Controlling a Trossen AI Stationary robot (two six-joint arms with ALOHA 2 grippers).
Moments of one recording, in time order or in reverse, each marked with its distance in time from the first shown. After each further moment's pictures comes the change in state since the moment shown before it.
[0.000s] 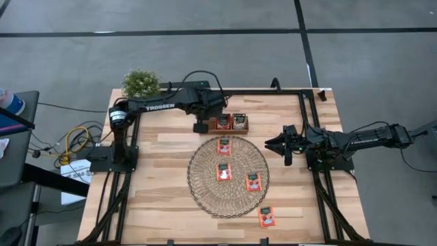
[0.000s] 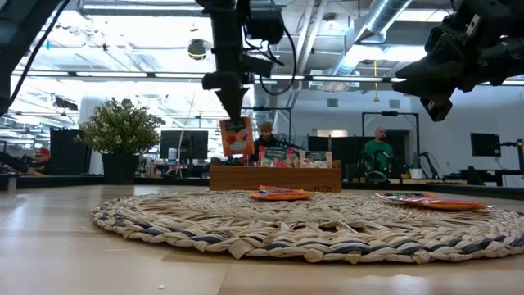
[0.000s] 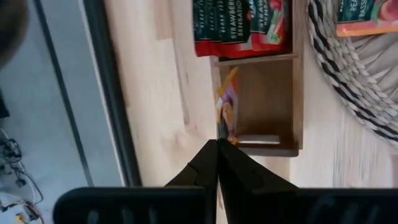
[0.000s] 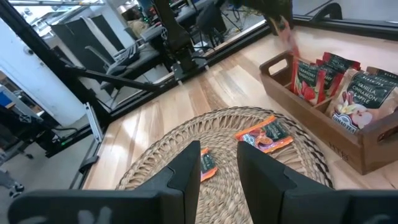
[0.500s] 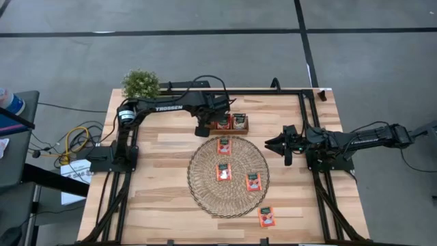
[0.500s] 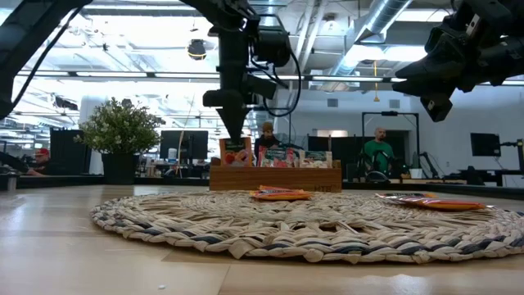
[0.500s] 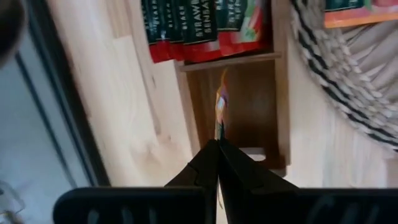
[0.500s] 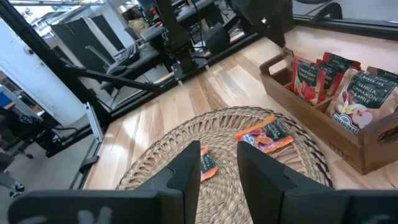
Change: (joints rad) left arm 0.010 0.092 -0.001 0.000 0.057 0.020; right arm 0.000 0.000 0.000 0.000 0.000 0.000
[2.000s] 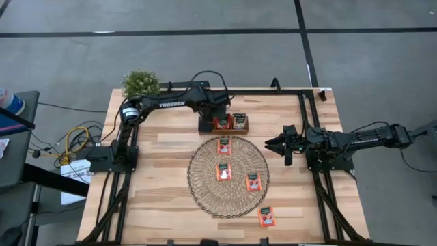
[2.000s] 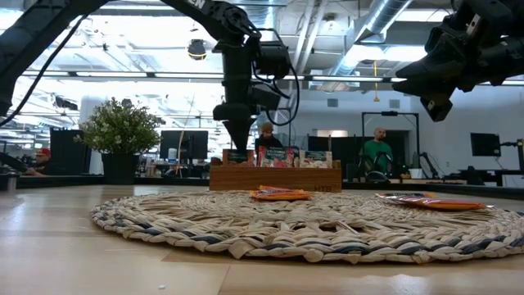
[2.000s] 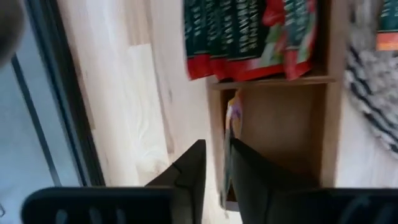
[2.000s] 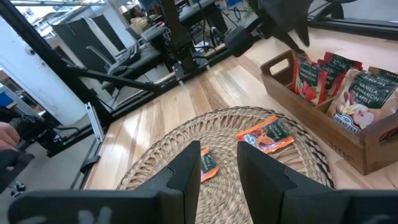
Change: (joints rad) left arm 0.063 0.047 0.000 0.099 0.045 0.017; right arm 0.000 -0.001 0.000 0.000 -0.004 0.001
